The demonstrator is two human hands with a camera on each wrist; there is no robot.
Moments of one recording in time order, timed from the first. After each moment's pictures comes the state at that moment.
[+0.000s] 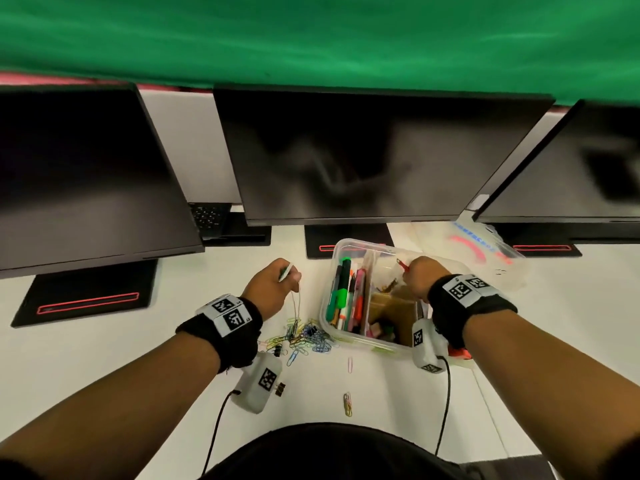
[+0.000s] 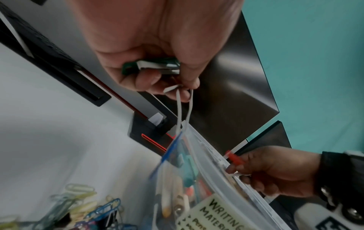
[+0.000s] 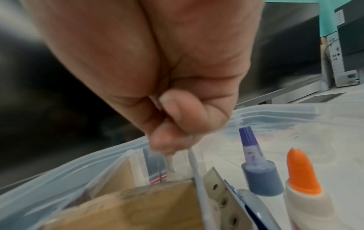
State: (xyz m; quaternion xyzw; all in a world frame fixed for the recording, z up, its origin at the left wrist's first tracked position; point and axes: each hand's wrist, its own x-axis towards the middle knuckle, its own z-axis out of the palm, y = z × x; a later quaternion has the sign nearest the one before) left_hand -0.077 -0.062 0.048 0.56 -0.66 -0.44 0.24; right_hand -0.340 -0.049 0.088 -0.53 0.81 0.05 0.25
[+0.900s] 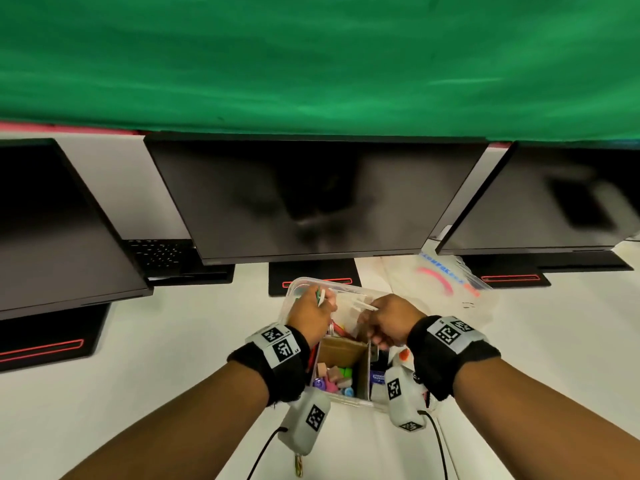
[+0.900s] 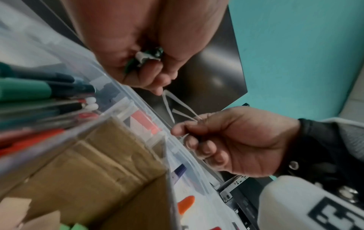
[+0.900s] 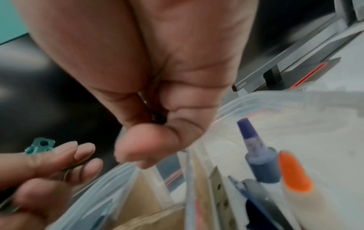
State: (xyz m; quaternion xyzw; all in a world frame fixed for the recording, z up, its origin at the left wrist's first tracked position) left_hand -0.229 -0.062 0.076 0.57 -0.58 -0.51 0.27; right_hand -0.381 -0.041 0.098 -0.45 0.73 -0.15 0.49
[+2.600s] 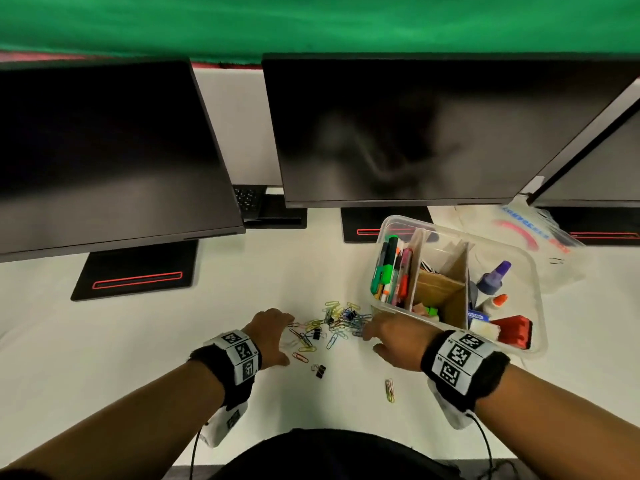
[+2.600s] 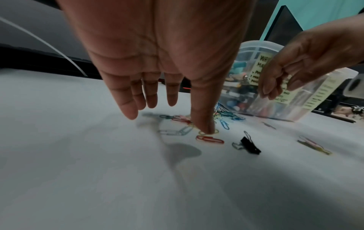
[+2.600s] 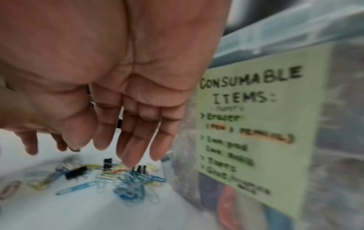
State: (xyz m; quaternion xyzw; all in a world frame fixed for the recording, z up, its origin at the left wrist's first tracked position) left_hand 0.006 -0.016 -0.027 0.56 -0.76 -0.30 -0.16; right_hand -0.250 0.016 0.020 -0.81 0.52 0.13 0.24
